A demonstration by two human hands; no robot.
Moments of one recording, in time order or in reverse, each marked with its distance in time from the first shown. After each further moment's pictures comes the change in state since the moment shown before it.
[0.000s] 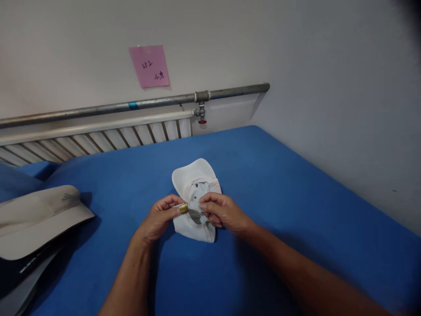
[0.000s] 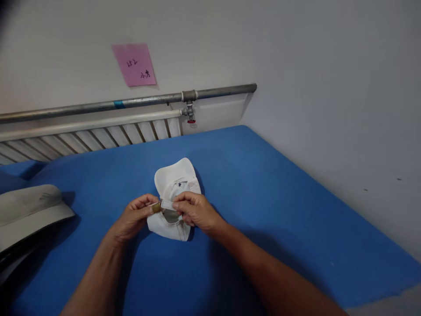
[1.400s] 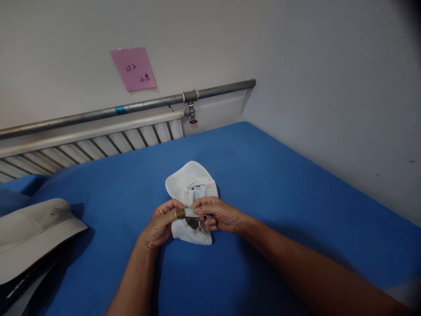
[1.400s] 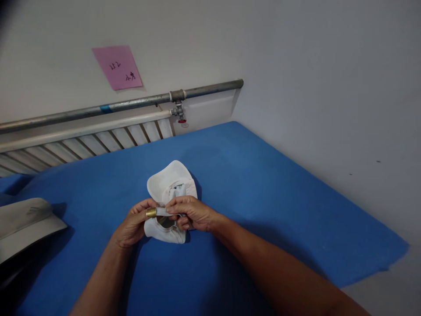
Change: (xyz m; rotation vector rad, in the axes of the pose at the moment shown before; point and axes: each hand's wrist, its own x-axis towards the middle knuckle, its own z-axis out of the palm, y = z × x) left_hand 0.003 -0.009 0.009 -0.107 -0.048 -0.098; right_hand 0.009 0.004 -0.010 0.221 -0.223 0.264
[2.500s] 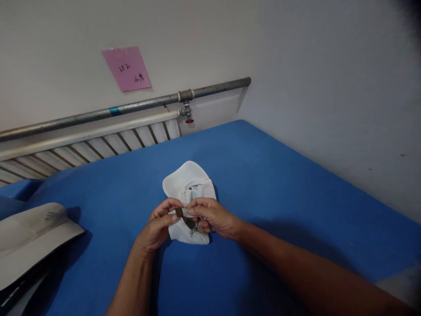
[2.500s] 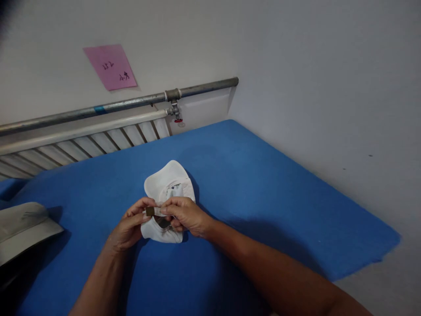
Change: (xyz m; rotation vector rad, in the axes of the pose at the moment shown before) left_hand -0.005 0.004 0.002 0.038 -0.069 0.054; right_hand -0.003 0.010 0.019 -0.062 0.197 -0.143
